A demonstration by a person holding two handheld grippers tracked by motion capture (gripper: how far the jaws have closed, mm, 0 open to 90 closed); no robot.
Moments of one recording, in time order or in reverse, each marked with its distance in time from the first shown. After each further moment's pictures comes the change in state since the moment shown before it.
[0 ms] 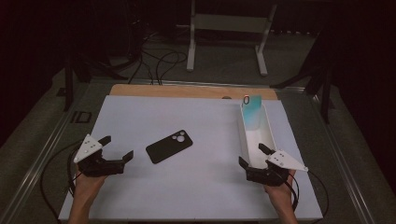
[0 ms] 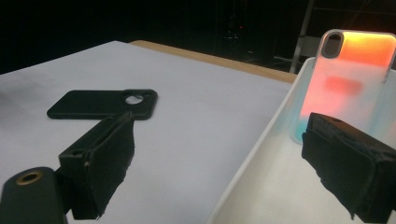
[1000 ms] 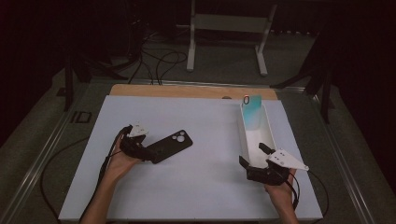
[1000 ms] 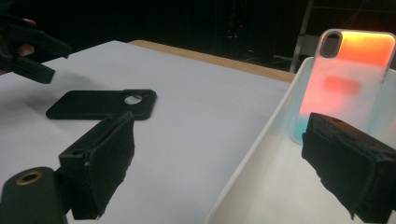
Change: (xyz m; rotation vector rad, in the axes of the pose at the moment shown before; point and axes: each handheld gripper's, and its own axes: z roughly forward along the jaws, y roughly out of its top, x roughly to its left) left arm -0.020 0.015 0.113 0.300 -0.120 0.133; right arm -0.002 0.001 0.000 0.004 -0.001 0.005
